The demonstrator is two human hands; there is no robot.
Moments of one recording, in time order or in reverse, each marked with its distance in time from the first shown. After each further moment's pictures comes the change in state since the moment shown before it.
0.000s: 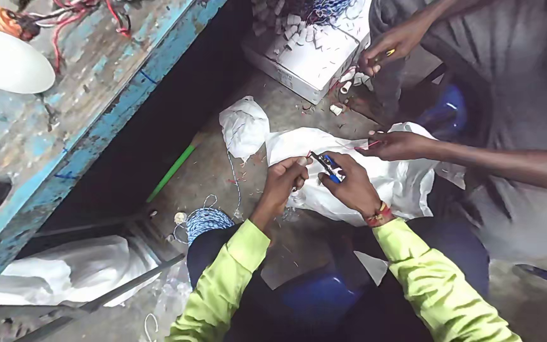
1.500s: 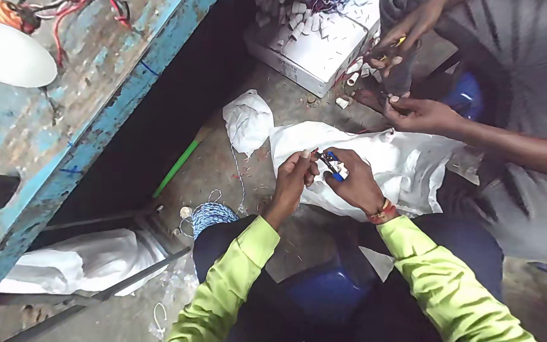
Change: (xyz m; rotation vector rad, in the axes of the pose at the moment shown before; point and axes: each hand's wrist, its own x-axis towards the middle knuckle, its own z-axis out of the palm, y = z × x) left_hand -0.003 -0.014 0.016 -0.042 0.075 0.042; right_hand -0.003 0.005 0.008 -0.039 0.007 -0.070
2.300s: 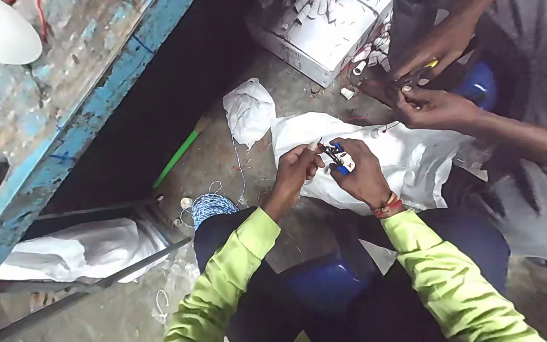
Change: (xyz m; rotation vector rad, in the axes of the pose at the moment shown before) left_hand -0.009 0.013 -0.005 0.096 -0.030 -0.081; right_hand -0.001 -0.004 -0.003 -0.066 -0.012 0.017
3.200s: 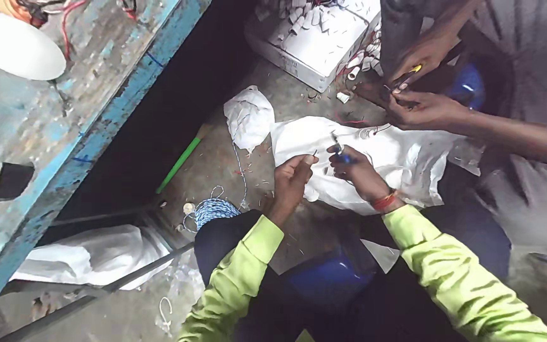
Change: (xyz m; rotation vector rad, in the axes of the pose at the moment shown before) left_hand -0.017 -0.015 0.001 0.168 0.104 0.228; right_hand -0.004 0.000 -0.004 0.609 -0.141 0.465
